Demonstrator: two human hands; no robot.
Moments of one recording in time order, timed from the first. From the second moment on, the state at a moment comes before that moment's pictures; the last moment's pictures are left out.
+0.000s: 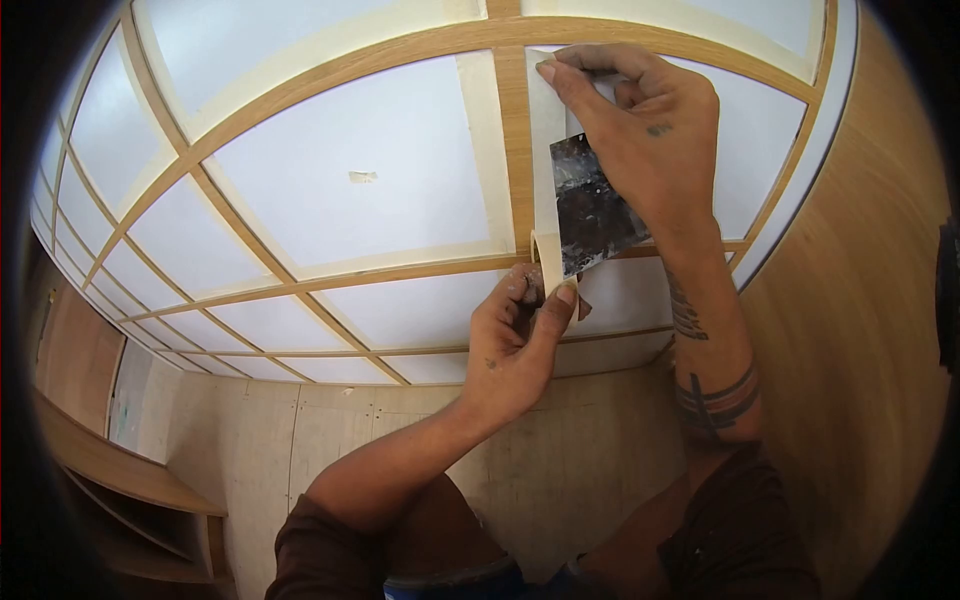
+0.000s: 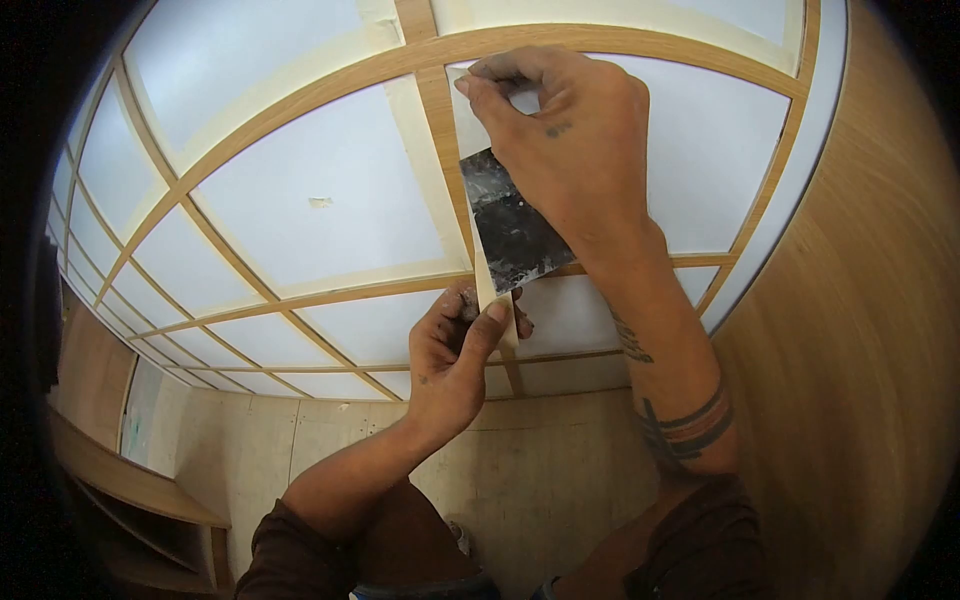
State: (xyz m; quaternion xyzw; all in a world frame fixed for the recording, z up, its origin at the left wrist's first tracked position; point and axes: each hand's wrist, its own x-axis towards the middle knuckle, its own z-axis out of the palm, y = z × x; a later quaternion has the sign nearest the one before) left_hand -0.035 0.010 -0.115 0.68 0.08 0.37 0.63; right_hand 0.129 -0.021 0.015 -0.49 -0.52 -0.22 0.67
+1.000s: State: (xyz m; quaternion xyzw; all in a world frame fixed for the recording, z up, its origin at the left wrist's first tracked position) left_hand -0.031 0.010 -0.113 0.68 0.08 0.38 0.62; right_hand 0.131 -0.014 0.013 -0.48 -0.51 -0.32 0.64
